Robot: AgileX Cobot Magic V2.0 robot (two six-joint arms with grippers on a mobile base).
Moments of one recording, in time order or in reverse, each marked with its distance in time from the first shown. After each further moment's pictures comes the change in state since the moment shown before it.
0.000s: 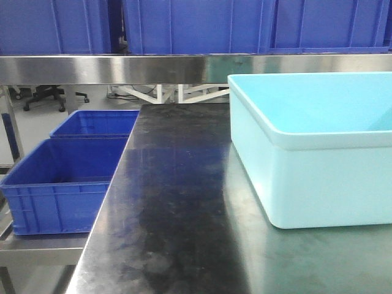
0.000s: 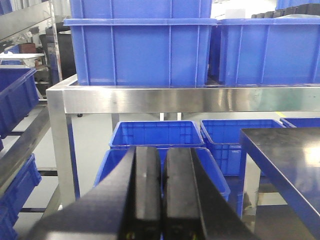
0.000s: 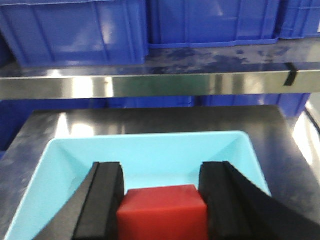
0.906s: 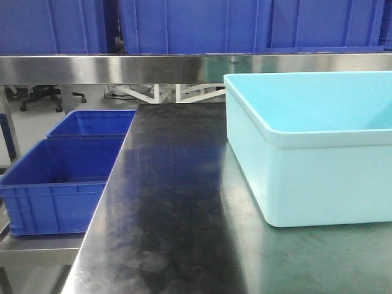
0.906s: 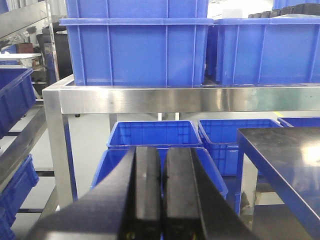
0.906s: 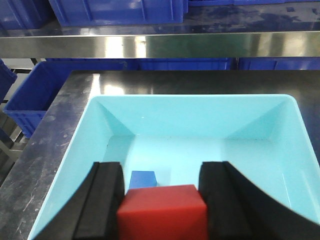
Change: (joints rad) left arm 0.000 0.000 0.000 0.000 0.000 0.000; right arm 0.098 -0.007 0.002 0.050 0.102 0.000
